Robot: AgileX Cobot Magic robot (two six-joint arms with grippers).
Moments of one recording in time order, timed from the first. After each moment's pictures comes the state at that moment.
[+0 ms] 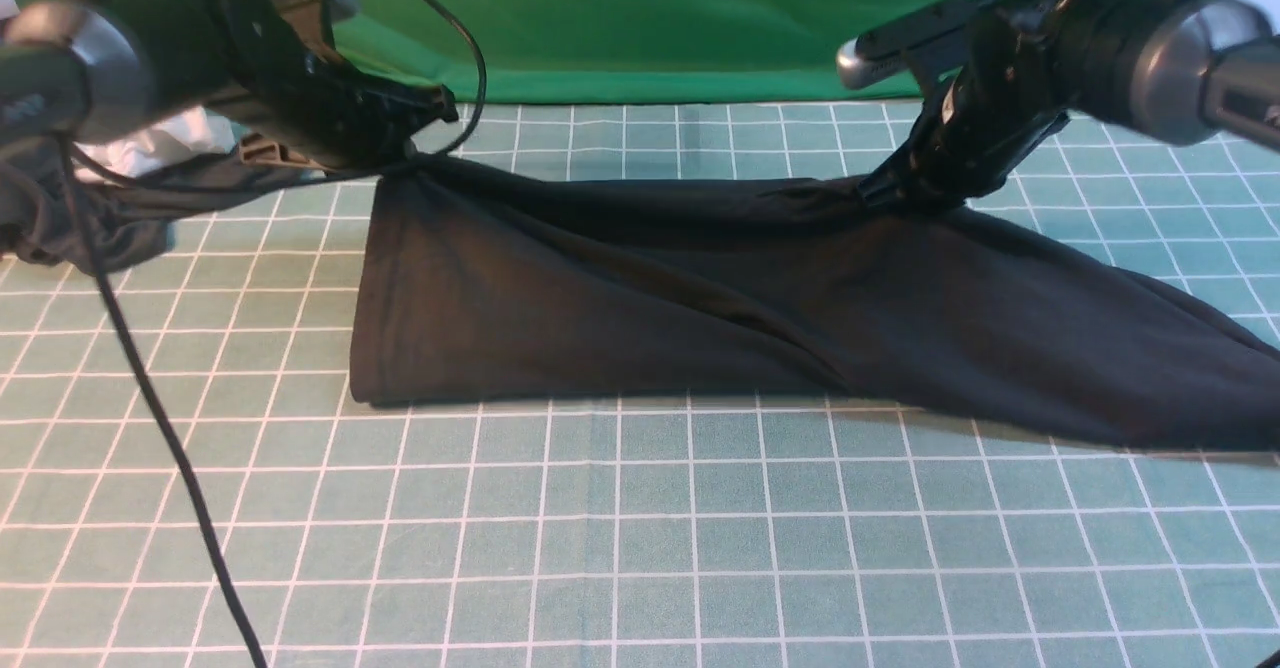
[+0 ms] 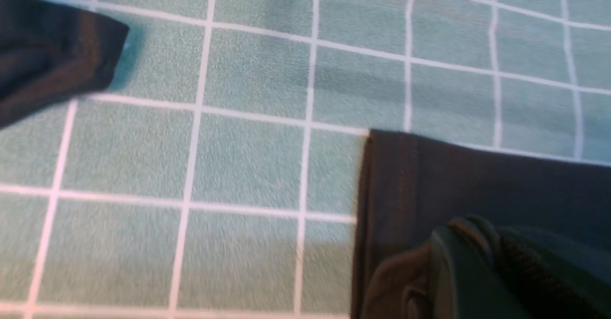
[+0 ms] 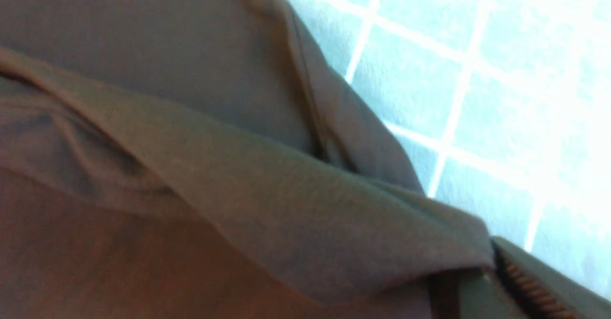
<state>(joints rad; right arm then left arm) 0.34 2.18 -1.72 -0.21 0.68 0.07 -0.03 2.11 -1.60 -0.24 0.47 -0.05</state>
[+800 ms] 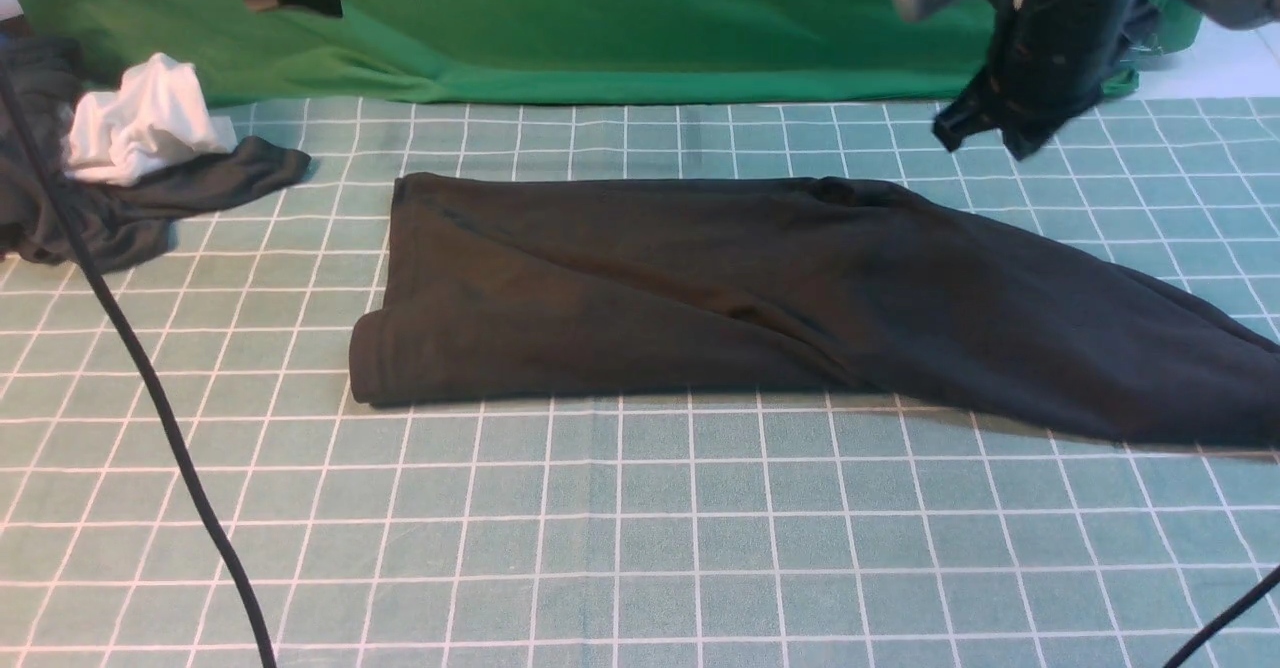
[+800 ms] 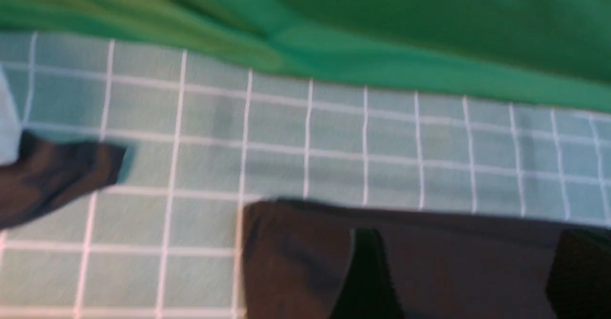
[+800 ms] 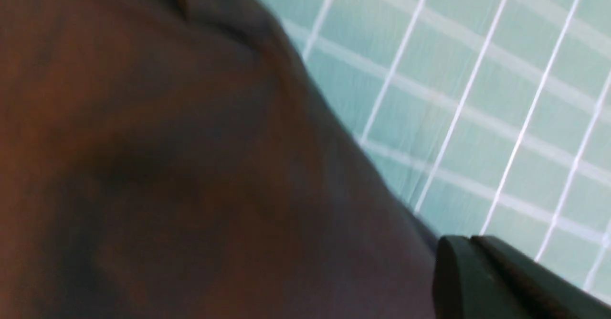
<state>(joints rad) 0.26 2.15 -1.99 -0.16 1.19 -0.14 -0.03 2.06 -2.05 -0.18 0.96 -0.12</state>
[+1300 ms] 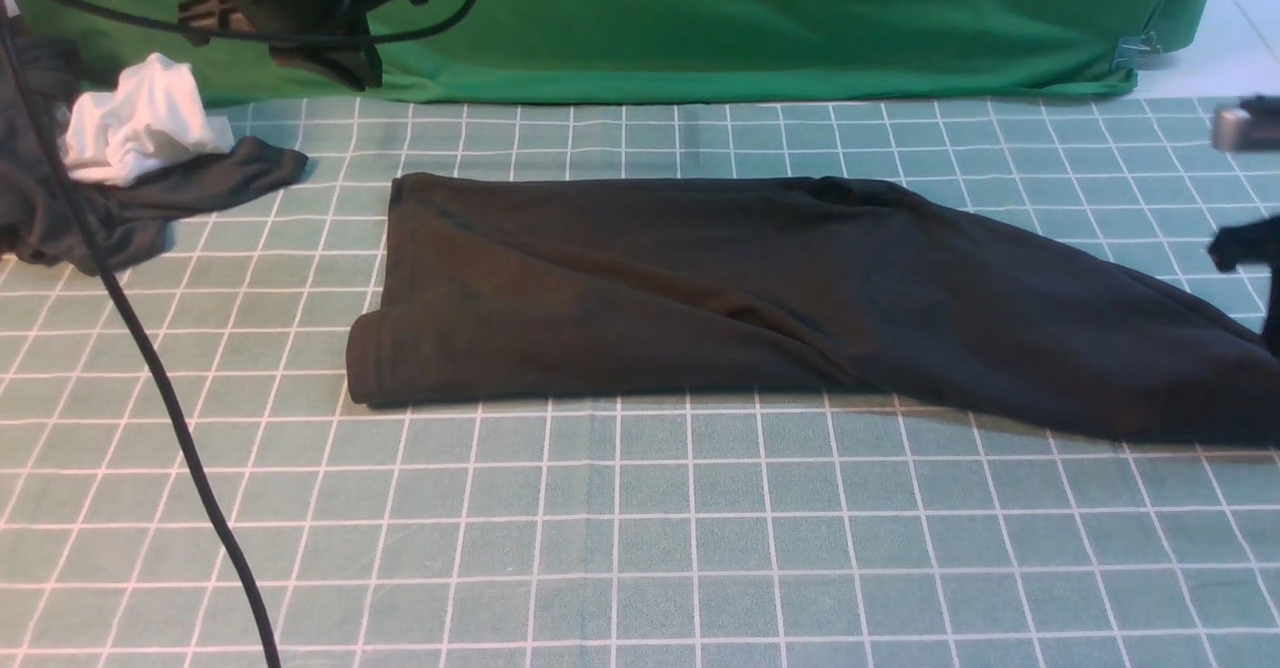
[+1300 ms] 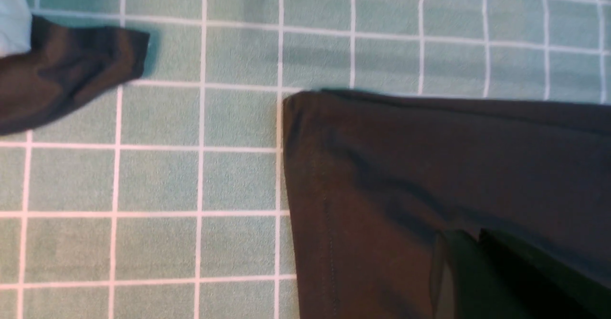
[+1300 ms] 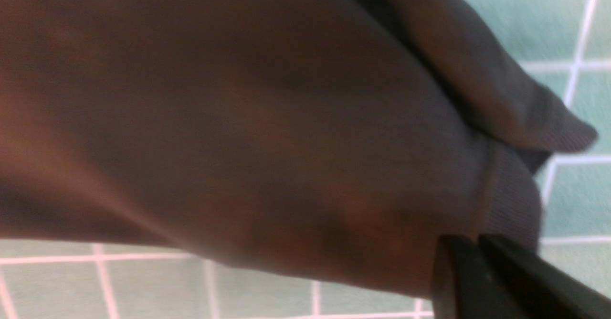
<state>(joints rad) -0.16 1.95 -1.49 0.08 1.19 -0.16 -0.03 2.10 -2.05 -0.15 1.12 -0.07</state>
